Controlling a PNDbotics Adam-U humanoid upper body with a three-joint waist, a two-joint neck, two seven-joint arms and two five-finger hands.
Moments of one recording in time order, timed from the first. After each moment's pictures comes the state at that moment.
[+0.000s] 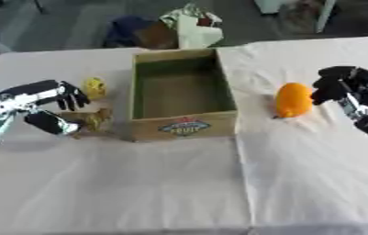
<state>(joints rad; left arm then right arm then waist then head) -0.68 0.62 -0.34 -1.10 -0.50 -0.22 -0.51 -0.20 -0.37 -0.02 -1.81 -0.07 -0.13 0.32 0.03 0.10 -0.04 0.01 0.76</state>
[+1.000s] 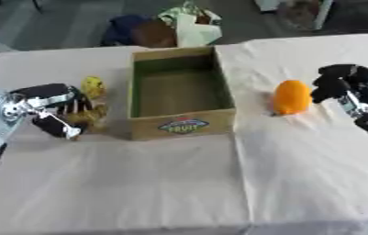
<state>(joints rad) -0.68 0.60 -0.33 -1.12 -0.64 -0.26 -0.57 -0.20 -0.37 -0.02 -1.81 -0.07 -0.12 0.32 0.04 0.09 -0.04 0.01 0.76</state>
